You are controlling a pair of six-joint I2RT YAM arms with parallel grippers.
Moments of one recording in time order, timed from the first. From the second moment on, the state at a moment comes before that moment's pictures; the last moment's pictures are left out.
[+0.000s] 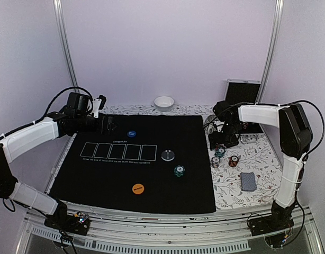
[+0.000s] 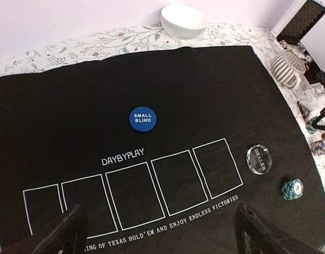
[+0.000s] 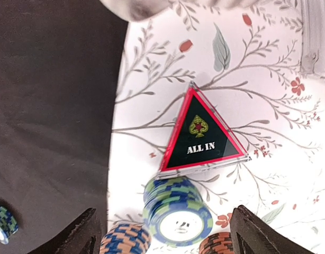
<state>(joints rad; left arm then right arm) -0.34 1.33 1.01 -0.34 0.10 -0.12 0.44 1.96 1.46 -0.84 0.06 0.27</state>
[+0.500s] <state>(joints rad) -0.34 1.33 1.01 -0.34 0.09 -0.12 0.44 2.02 1.46 -0.84 0.07 0.25</state>
